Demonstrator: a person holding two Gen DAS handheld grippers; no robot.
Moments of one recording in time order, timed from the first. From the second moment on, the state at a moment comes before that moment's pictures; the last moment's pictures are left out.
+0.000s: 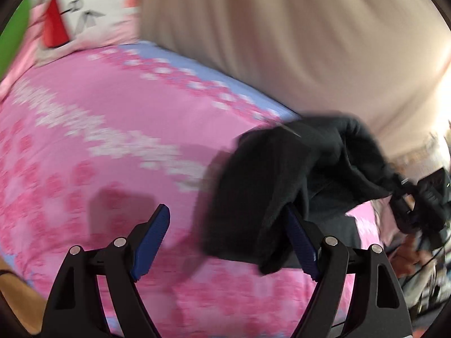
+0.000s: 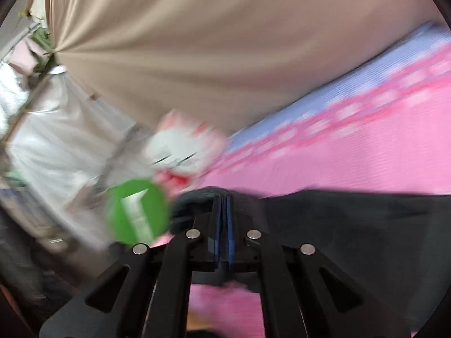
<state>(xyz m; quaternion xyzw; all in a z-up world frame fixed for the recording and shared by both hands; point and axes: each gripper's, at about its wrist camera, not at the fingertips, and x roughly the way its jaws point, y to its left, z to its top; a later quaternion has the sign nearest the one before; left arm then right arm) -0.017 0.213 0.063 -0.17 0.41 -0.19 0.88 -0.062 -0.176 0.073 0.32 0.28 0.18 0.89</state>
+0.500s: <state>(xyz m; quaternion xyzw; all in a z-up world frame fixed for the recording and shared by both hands) -0.025 0.136 0.046 -0.12 0.44 -0.22 0.86 -0.117 -0.124 -0.010 0.23 0.38 0.18 0.88</state>
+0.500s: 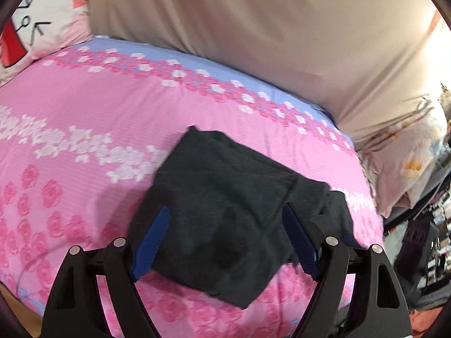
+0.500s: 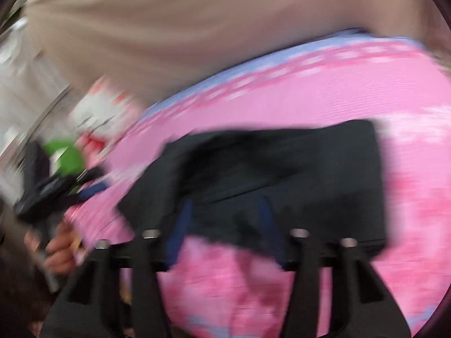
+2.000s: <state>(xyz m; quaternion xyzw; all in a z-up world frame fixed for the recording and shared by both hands) 0.094 0.033 -0.005 0.03 0.45 -0.19 0.87 -0.019 -0.208 -0.031 0.29 0.37 0.06 0.88</state>
